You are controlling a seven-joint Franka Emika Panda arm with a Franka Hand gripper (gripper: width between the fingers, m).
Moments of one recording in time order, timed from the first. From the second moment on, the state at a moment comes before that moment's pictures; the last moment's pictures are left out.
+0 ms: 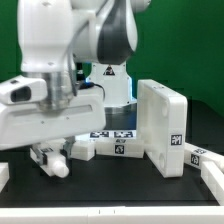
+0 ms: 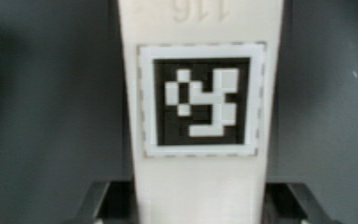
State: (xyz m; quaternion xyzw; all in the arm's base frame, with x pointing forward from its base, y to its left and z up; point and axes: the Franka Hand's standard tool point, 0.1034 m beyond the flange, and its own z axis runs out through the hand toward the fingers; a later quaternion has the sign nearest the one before) arm 0.484 -0.166 0.043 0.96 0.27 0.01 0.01
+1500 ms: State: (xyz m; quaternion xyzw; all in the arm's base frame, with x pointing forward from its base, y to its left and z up) arm 0.451 -0.201 0.053 0.99 0.13 0.00 -0.02
